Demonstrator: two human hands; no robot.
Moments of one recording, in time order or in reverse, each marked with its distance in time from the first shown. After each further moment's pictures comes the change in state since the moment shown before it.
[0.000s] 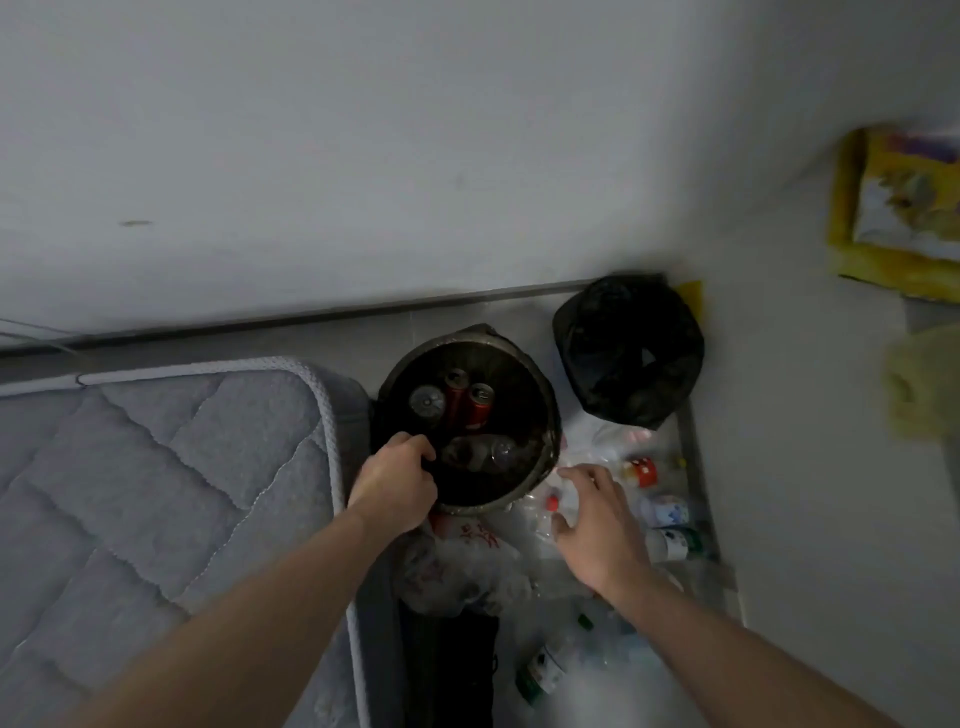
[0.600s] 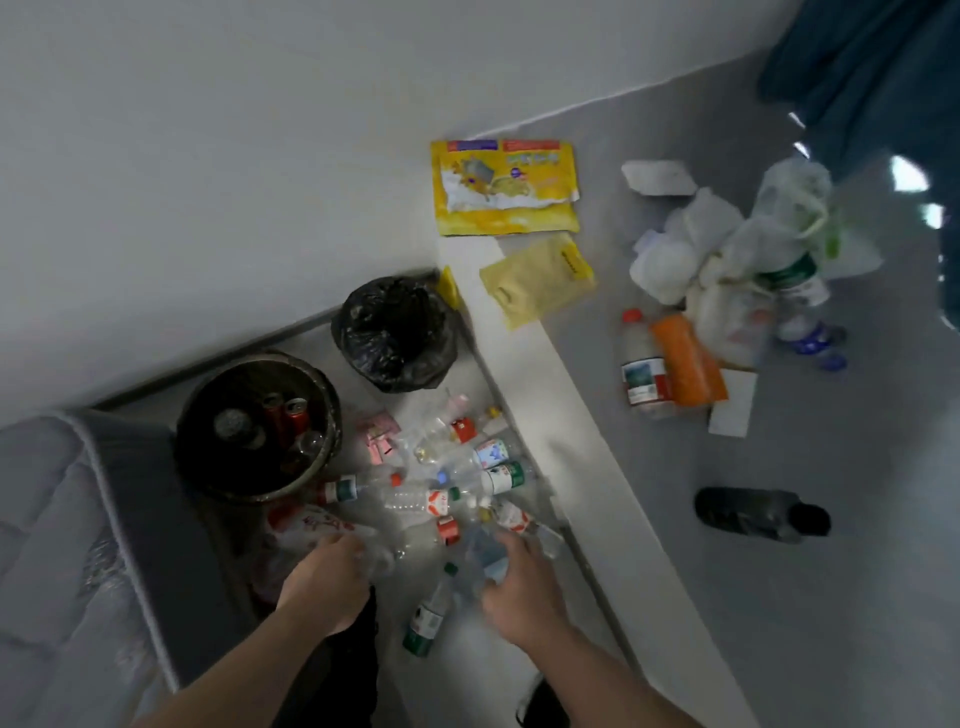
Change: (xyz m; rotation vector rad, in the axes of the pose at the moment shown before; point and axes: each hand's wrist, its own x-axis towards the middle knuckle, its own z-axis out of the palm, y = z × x) left_hand -0.205 0.171 0.140 0.267 -0.180 0.080; right_hand -0.250 0.193 -0.070 0.377 -0.049 0.350
